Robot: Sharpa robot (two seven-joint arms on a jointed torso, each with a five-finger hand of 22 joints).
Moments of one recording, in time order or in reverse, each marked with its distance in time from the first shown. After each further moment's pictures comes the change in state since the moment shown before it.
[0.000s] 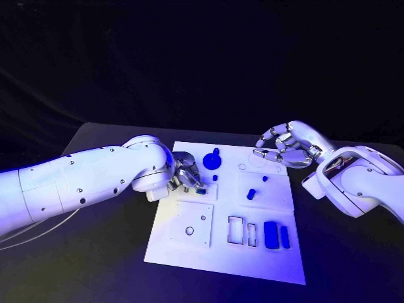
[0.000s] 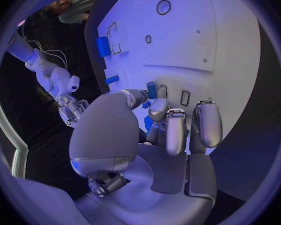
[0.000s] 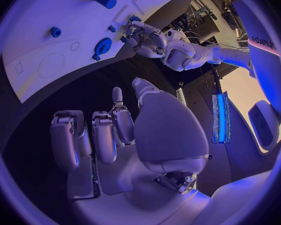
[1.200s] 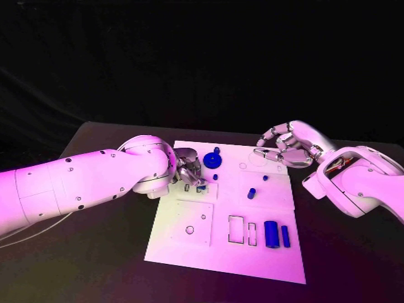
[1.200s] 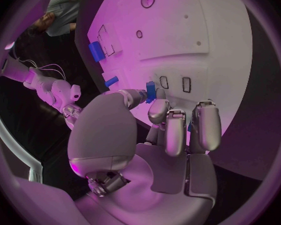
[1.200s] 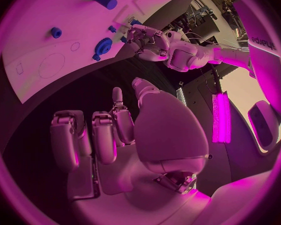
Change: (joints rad) left arm 0.000 -0.012 0.003 0.047 -0.191 -0.031 0.029; left_hand -0.035 -0.022 0.018 -0.007 0.000 0.006 0.002 0.011 0.034 0.022 0.000 0.017 0.029 0.000 0.000 0.019 0.000 0.000 0.021 -0.006 0.019 0.043; right arm -0.004 -0.001 0.000 0.000 0.000 -0.005 0.004; right_hand -0.003 0.003 0.000 0.000 0.004 -0.003 0.003 0.004 0.005 0.000 0.000 0.000 0.000 0.000 0.000 0.000 0.001 0.000 0.000 0.000 0.000 0.000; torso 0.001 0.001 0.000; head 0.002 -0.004
